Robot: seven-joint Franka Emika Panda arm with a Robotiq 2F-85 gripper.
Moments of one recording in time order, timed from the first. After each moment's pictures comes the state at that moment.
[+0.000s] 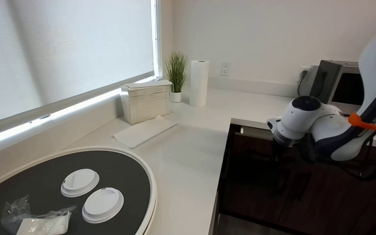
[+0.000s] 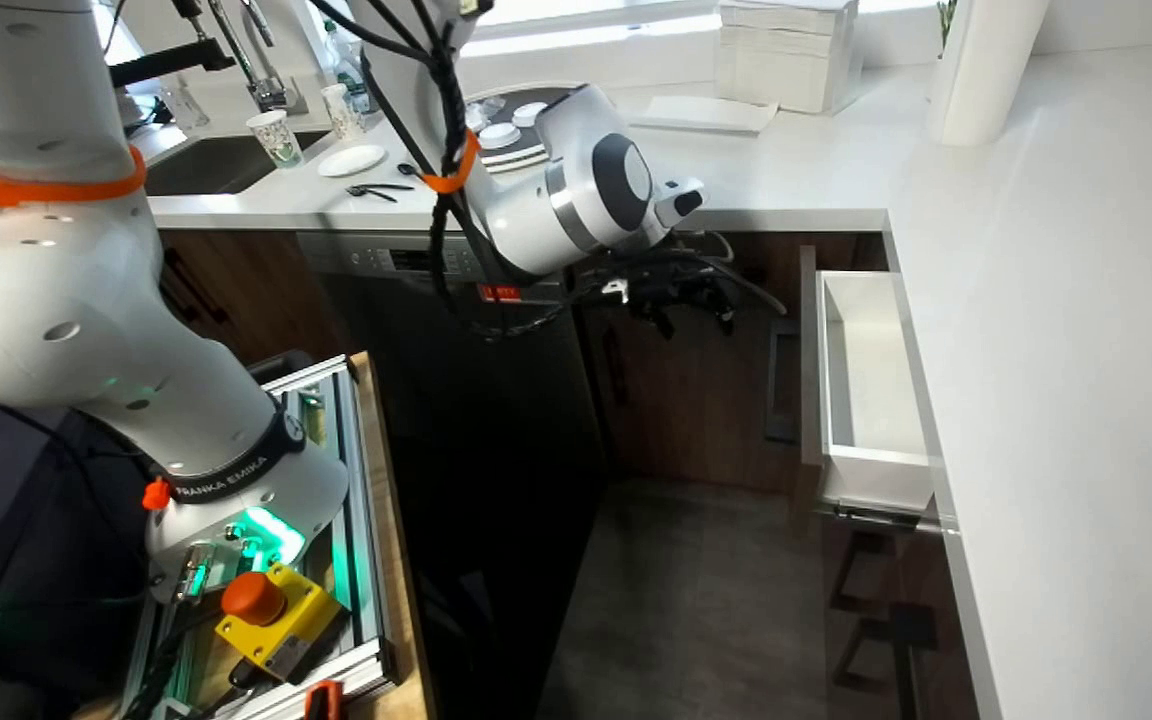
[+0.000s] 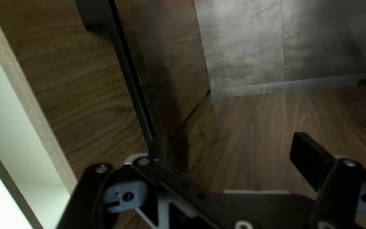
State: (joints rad) arm 0.10 0.38 -0.21 -2.34 -1.14 3.01 0.36
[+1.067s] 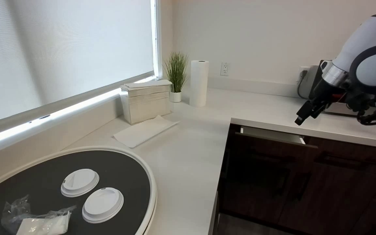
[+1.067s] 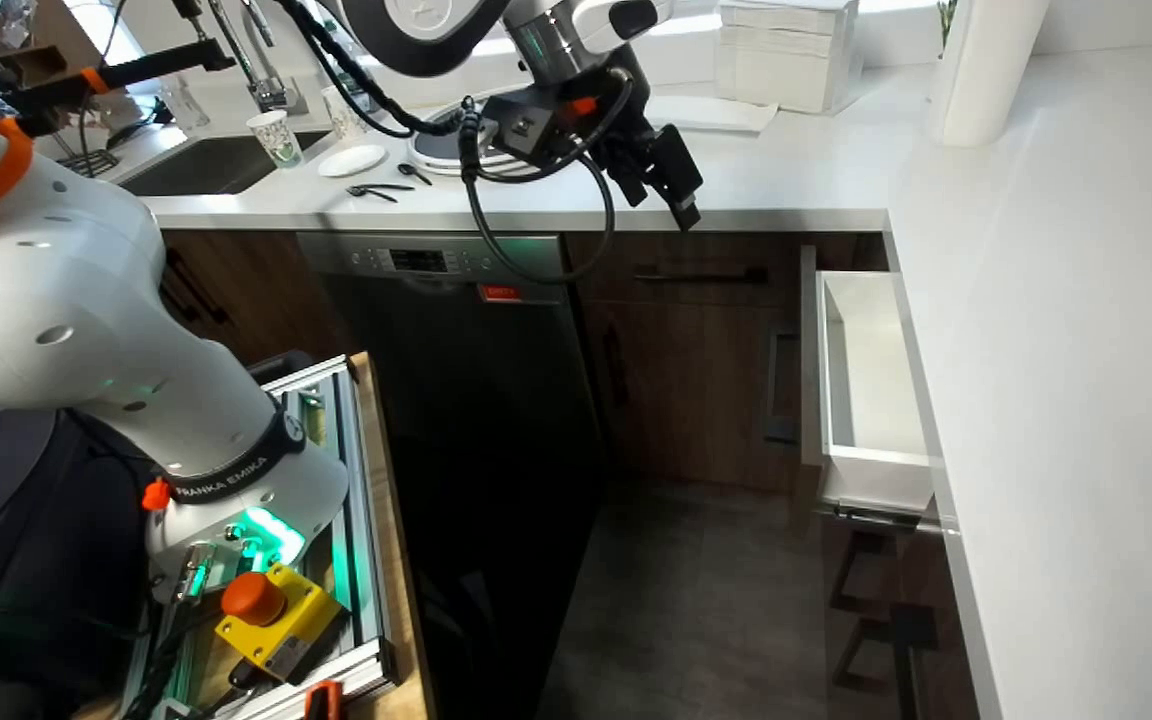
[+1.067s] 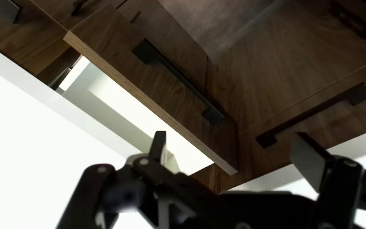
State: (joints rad) arm 0.07 -0.32 -0.20 -2.61 -0.21 2.66 -0.10
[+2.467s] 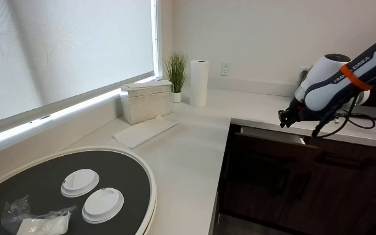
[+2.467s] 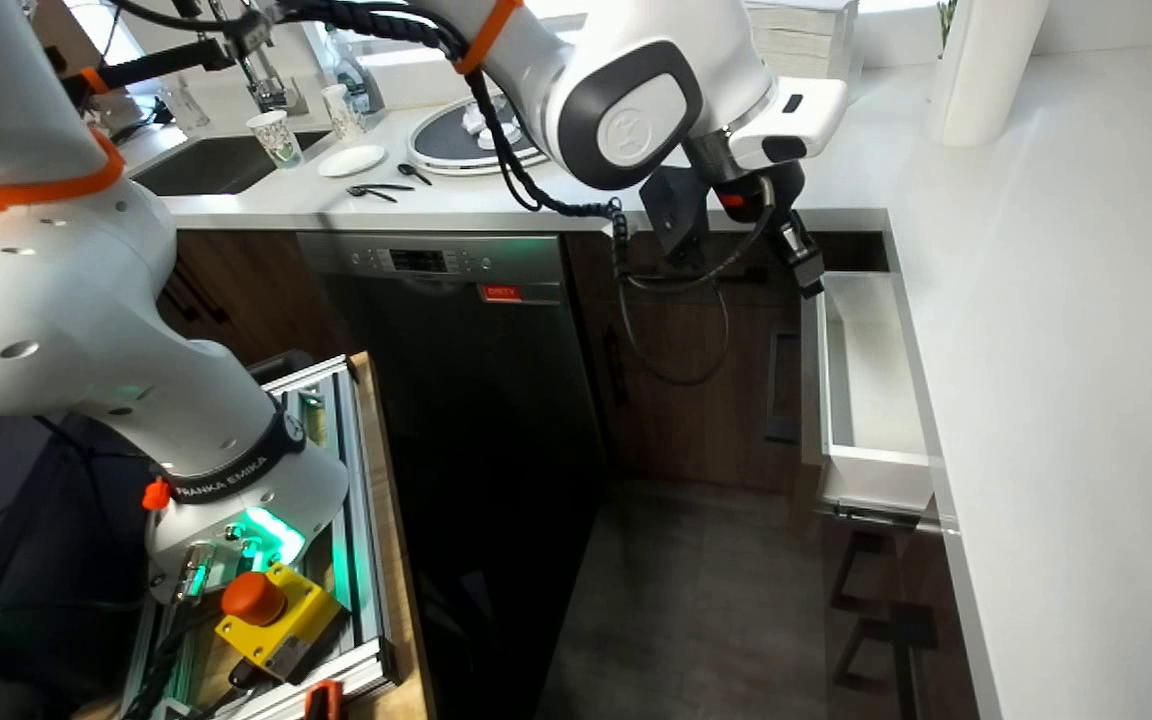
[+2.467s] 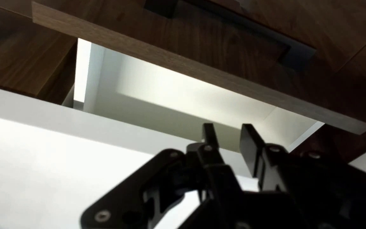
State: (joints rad) arm -0.09 0.22 -0.14 -2.29 -0.20 2.95 0.26
